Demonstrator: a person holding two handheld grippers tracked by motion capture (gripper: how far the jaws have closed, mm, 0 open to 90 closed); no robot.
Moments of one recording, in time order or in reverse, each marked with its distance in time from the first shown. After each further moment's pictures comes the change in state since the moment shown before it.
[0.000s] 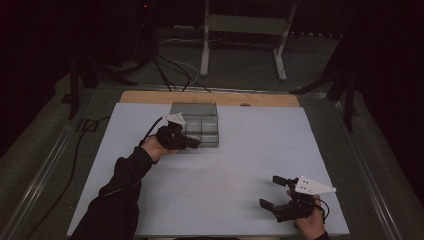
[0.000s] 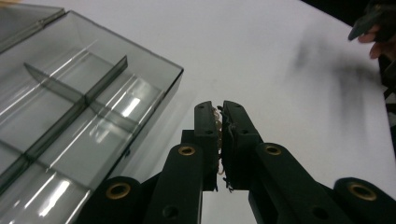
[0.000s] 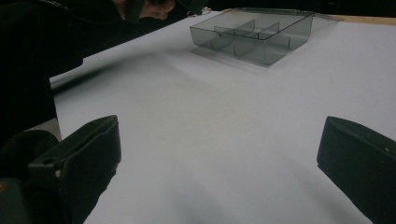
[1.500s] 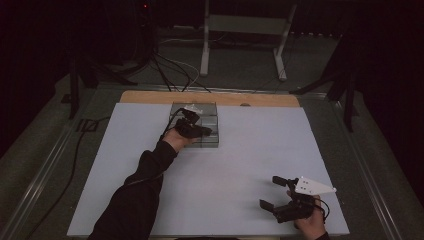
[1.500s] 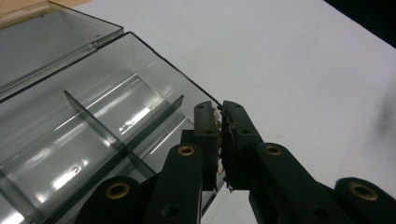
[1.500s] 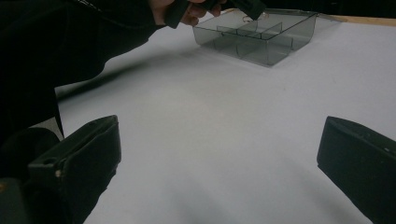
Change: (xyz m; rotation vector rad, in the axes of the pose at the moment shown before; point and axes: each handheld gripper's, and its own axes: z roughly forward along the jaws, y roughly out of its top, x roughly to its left) left arm 0.026 0.027 0.058 -0.011 0.175 -0.160; right arm 0.001 0.000 -0.001 0.003 0.007 -0.008
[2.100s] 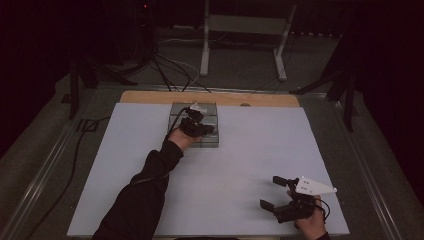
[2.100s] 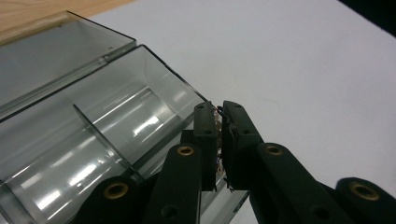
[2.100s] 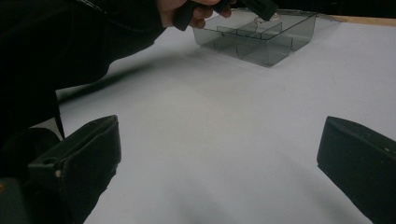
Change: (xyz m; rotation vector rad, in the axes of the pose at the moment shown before) left arm -0.004 0.006 0.011 -0.017 0.083 -0.018; right arm 0.000 0.000 -0.001 -0.003 0.002 0.001
